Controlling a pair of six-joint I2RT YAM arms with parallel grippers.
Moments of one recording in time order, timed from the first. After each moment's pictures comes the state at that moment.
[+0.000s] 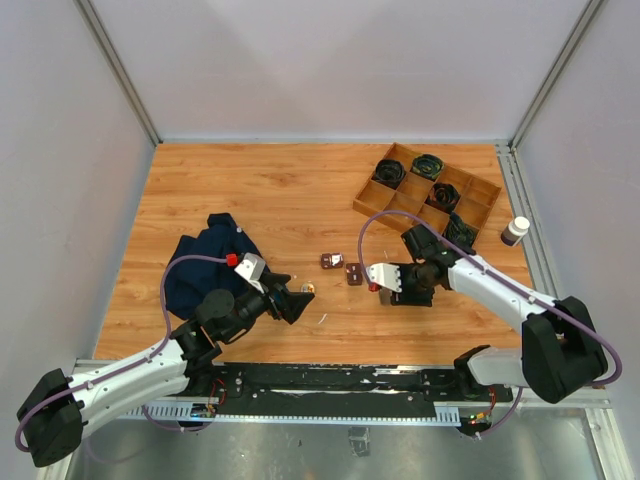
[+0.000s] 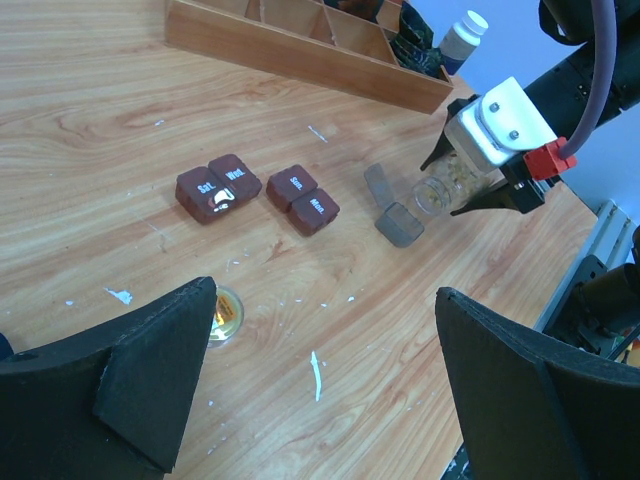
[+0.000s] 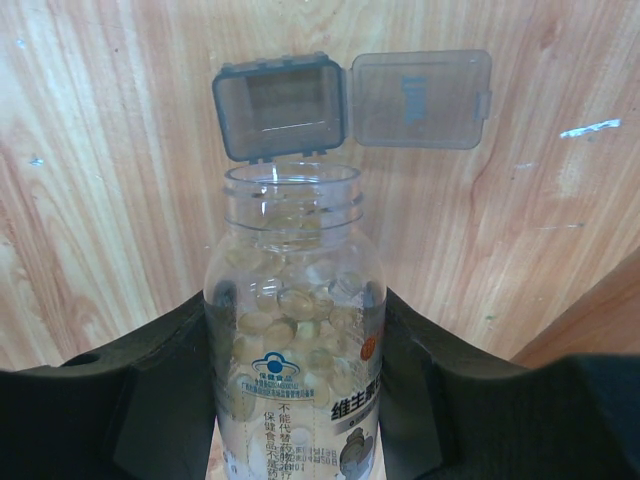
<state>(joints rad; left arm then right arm) -0.87 0.62 0.10 0.46 -0.09 -0.44 0.47 1.29 0.74 -0.72 -0.20 -1.13</state>
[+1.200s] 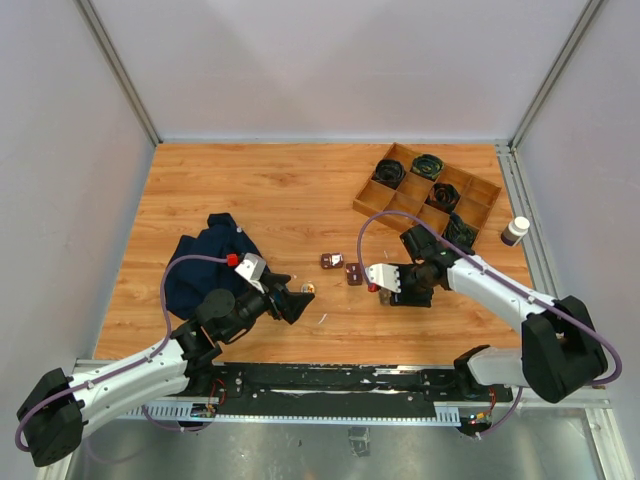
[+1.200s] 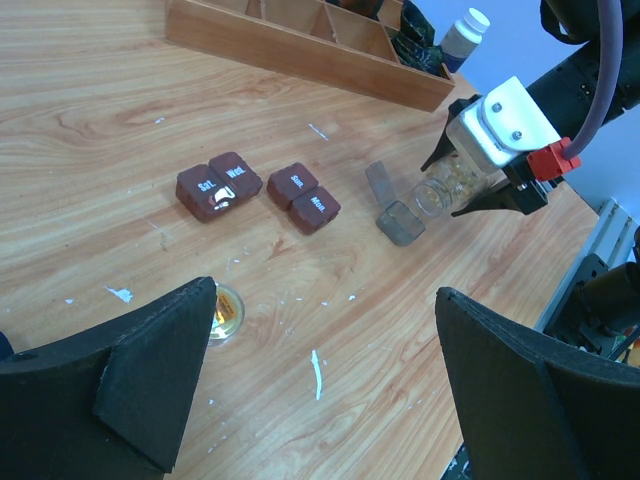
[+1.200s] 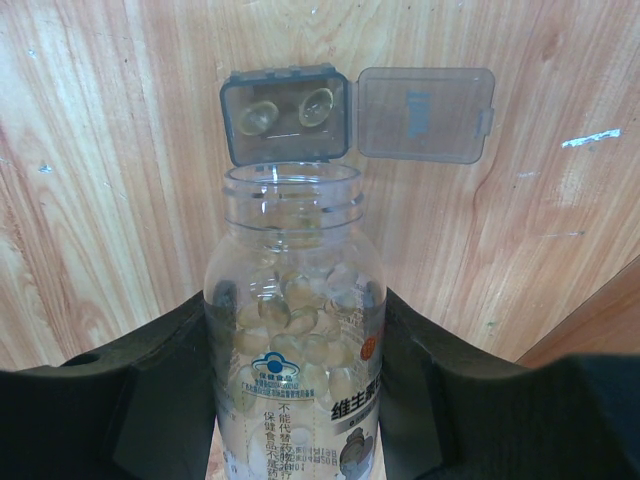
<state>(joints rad) -0.87 0.62 0.10 0.46 -0.09 -0.44 0.49 1.30 0.74 -0.72 -0.21 -1.12</state>
